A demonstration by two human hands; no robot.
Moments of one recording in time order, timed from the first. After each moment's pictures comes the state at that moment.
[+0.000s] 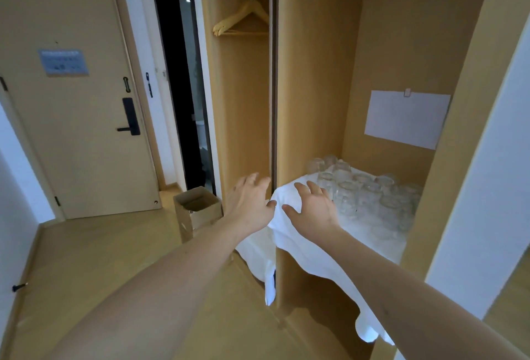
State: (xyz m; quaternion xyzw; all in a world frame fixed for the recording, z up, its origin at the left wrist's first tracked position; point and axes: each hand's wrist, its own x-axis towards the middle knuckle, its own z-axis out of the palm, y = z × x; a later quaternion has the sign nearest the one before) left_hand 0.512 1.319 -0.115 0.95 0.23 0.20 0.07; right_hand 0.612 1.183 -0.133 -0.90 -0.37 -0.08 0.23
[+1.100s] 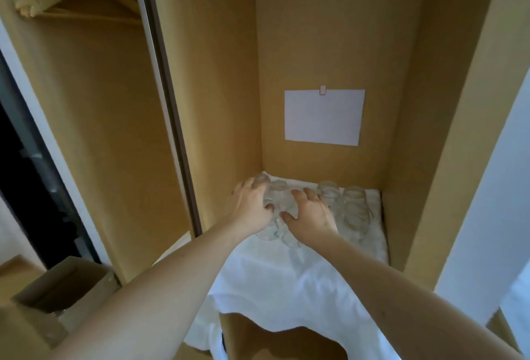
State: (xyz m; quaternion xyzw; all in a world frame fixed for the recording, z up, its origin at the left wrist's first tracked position) left_hand 0.805 1.403 -0.123 0.97 -0.03 0.16 0.17; right_hand 0.819 1.237 -0.147 -0.97 -0.11 -0.09 0.21
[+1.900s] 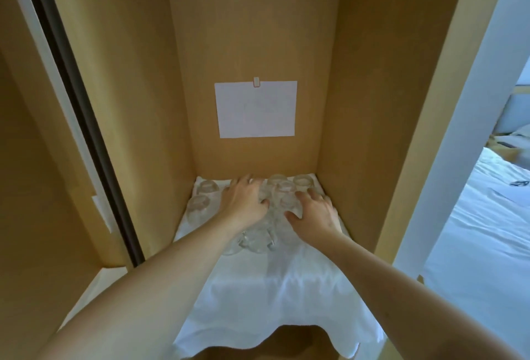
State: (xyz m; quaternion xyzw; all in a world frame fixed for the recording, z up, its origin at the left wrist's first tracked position) left_hand 0.907 1.400 -0.134 0.95 -0.23 0.09 0.17; right_hand 0.834 1.229 -0.162 -0.97 0.13 -0.11 0.17
